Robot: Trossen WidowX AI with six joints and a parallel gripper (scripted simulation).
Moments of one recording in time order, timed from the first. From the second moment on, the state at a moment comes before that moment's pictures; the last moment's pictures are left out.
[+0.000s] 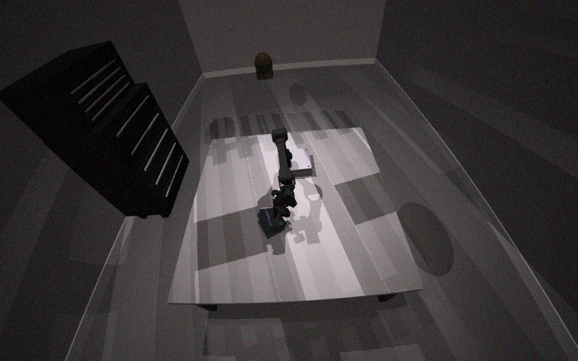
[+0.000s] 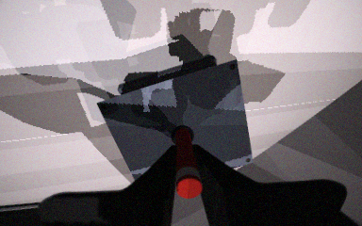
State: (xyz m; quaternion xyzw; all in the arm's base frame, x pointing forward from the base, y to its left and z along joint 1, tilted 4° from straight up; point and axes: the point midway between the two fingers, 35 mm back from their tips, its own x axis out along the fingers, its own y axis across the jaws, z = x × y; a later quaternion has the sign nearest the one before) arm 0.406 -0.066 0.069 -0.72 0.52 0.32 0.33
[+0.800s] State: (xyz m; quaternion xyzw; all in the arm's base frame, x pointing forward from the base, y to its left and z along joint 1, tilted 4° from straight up) arm 0.407 -0.069 0.064 -0.72 0.52 0.32 0.33
